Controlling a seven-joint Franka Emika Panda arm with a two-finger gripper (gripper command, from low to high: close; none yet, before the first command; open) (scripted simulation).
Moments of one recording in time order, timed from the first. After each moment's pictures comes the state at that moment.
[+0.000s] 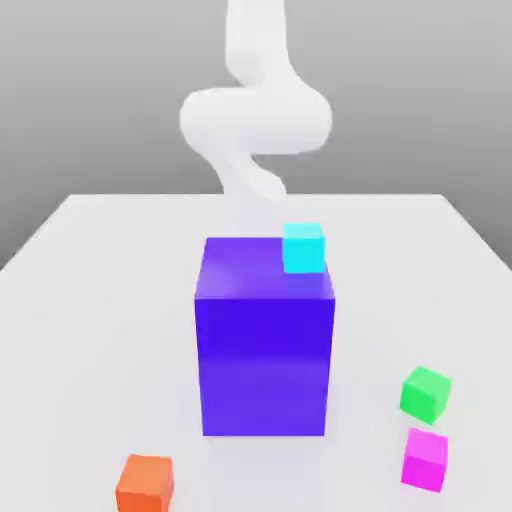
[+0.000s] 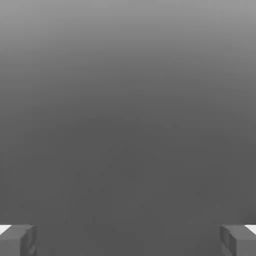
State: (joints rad) arm 0.05 -0.71 -0.01 -2.31 0.02 2.33 0.72
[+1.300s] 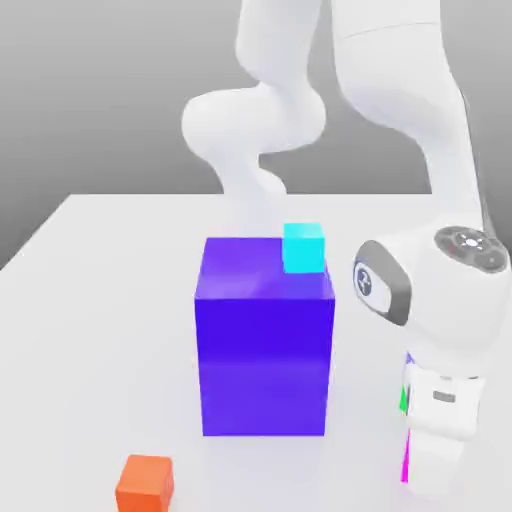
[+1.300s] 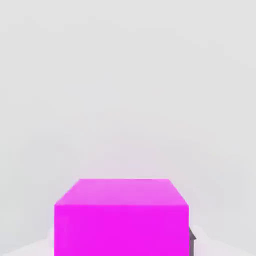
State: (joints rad) arm 0.44 0.44 0.00 -2.41 -0.01 2.85 0.01
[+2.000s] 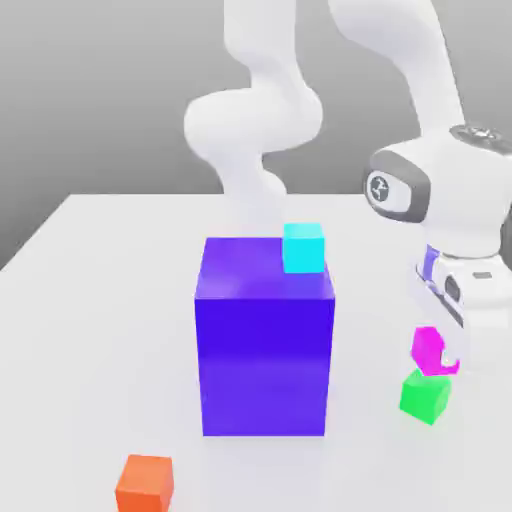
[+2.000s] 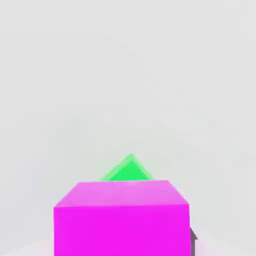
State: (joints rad) arm 0.58 0.15 0.06 -2.70 -0.03 2.85 -0.24
